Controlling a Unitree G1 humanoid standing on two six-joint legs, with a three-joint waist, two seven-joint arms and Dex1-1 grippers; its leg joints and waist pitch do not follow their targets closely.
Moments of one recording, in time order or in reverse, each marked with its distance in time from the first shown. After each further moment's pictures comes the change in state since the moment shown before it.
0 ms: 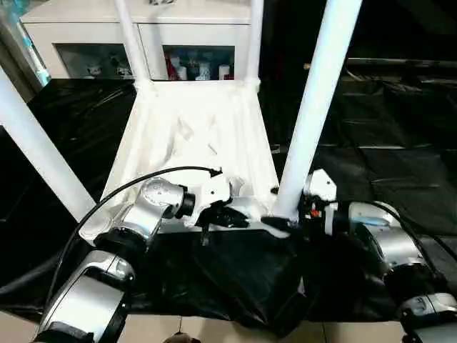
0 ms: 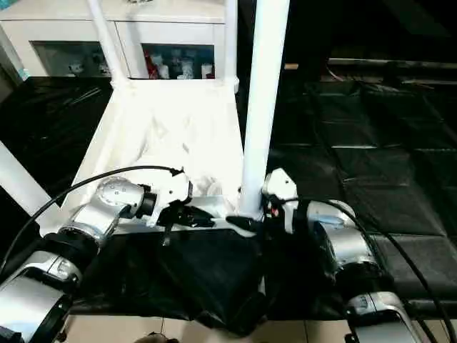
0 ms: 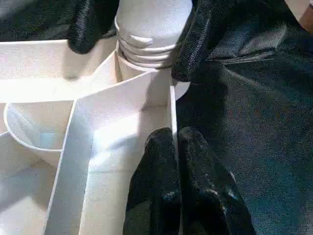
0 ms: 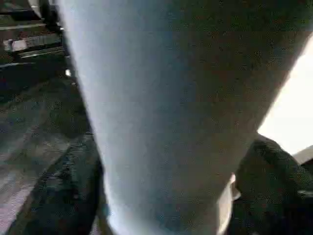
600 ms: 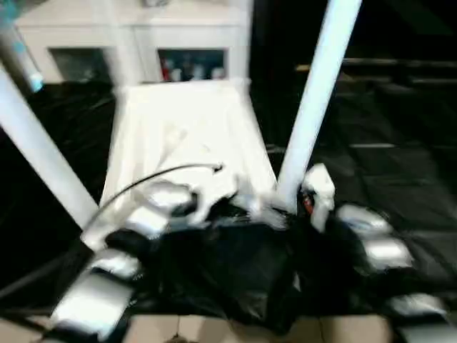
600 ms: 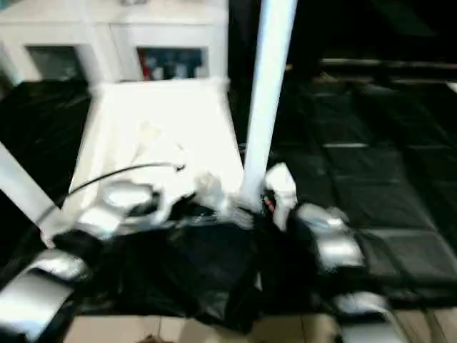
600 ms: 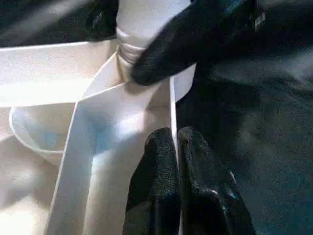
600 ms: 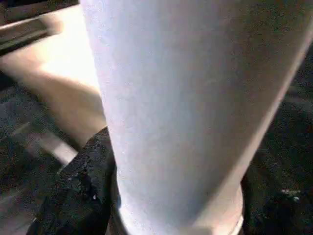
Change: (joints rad) left arm -0.061 -0.112 0.027 0.105 0.054 0.063 0.314; right arm -0.039 0.154 -0.109 0.121 -0.020 0.030 -0.497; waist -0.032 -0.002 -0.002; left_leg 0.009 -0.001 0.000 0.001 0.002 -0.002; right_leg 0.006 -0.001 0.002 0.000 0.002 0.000
